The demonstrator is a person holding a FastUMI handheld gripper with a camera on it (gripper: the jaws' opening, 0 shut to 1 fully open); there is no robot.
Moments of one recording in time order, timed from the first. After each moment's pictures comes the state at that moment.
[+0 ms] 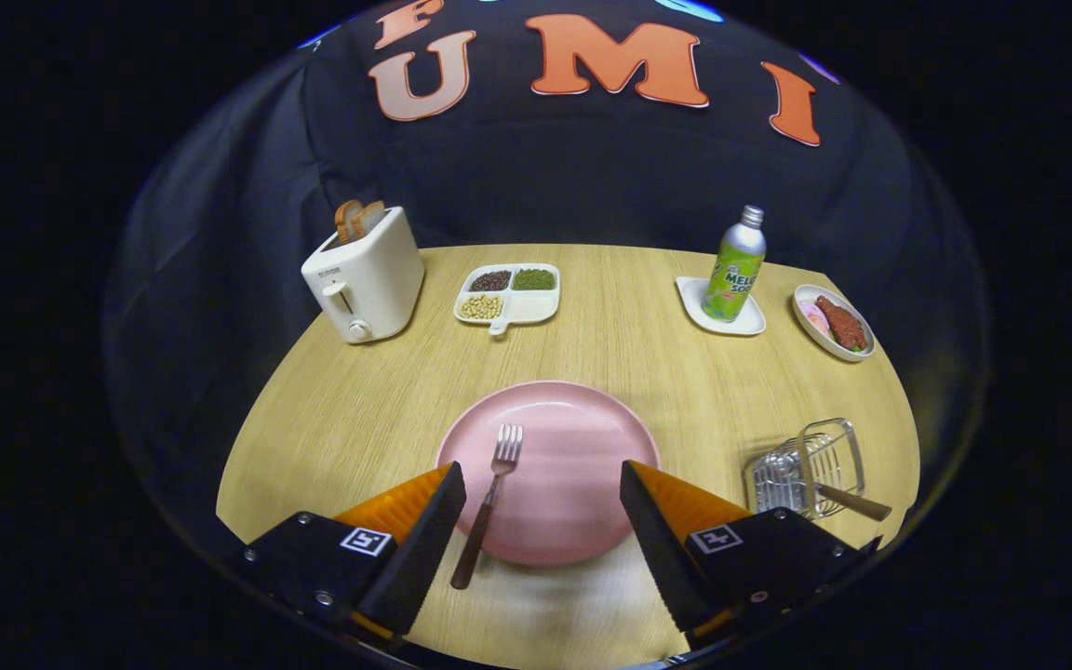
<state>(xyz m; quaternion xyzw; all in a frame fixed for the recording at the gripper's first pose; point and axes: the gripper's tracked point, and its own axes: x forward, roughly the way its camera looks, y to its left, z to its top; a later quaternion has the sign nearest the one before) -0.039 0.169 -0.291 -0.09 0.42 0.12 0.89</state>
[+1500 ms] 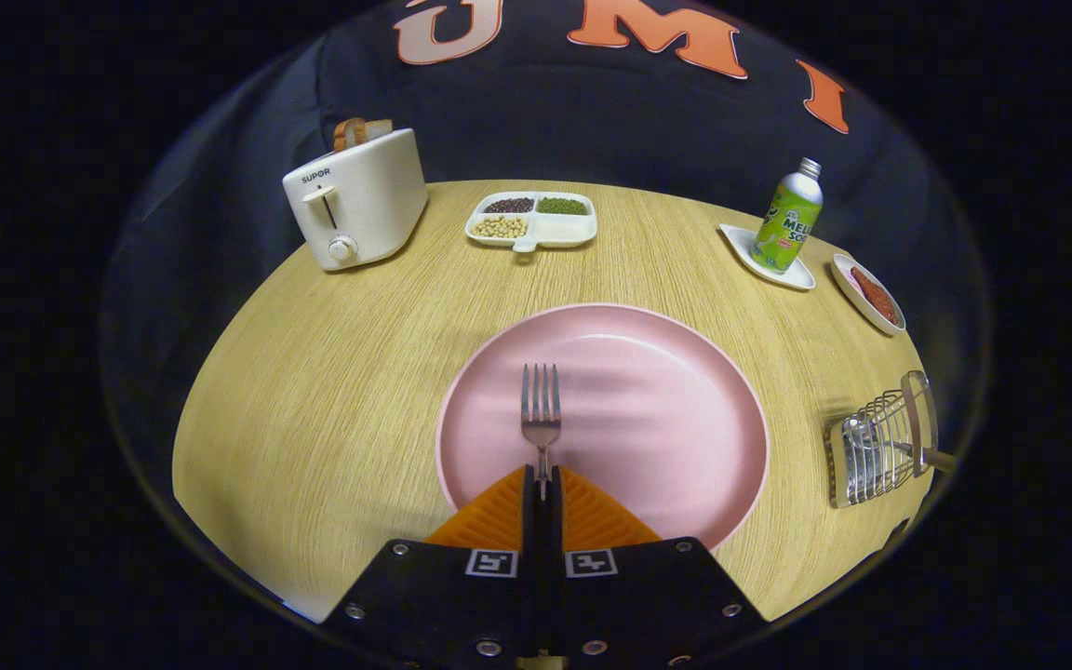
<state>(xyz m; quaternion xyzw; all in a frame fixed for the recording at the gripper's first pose) -0.049 0.185 -0.372 -0.11 0.46 0.10 0.87</state>
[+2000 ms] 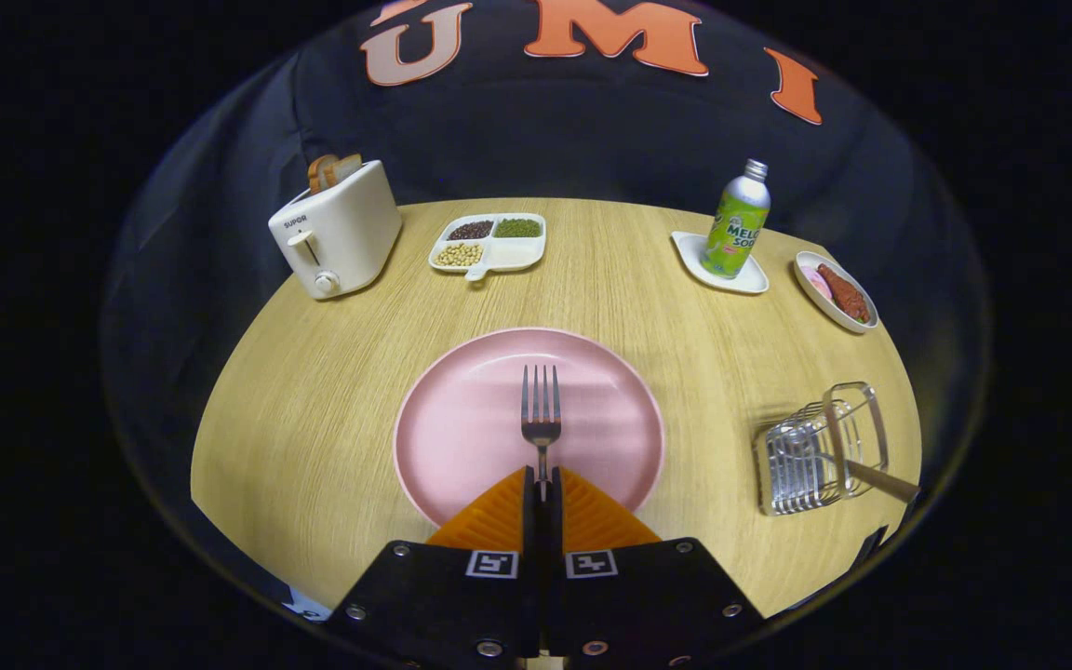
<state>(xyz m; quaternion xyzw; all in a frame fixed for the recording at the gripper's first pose) -0.044 0.122 -0.312 -0.10 0.47 0.09 0.87</state>
